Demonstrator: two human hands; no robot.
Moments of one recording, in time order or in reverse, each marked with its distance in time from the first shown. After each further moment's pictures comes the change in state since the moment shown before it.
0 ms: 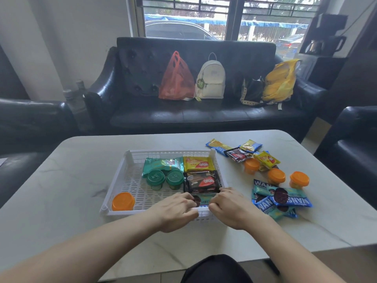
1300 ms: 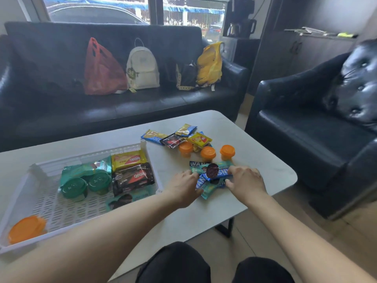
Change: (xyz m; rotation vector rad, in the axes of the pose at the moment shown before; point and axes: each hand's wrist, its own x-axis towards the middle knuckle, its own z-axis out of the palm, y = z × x) left_hand 0.139 0.155 0.033 0.149 0.104 0.101; right_hand -0.121 0.155 -0.006 -0.168 0.269 0.737
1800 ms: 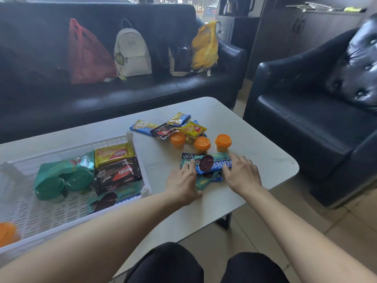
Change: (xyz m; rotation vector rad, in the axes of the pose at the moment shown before) left_hand 0.035 0.014 0.041 -0.001 0.015 -0.102; right_hand 0.024 0.018 0.038 0.211 -0.043 0.176
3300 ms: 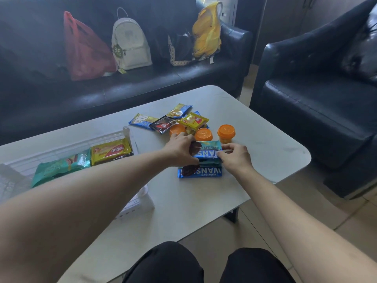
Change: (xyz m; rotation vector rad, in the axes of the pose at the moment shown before) left_hand 0.076 -0.029 -0.036 -0.107 -0.062 0.013; right_hand 0.034 -0.017 0.021 0.812 -0.043 0.245
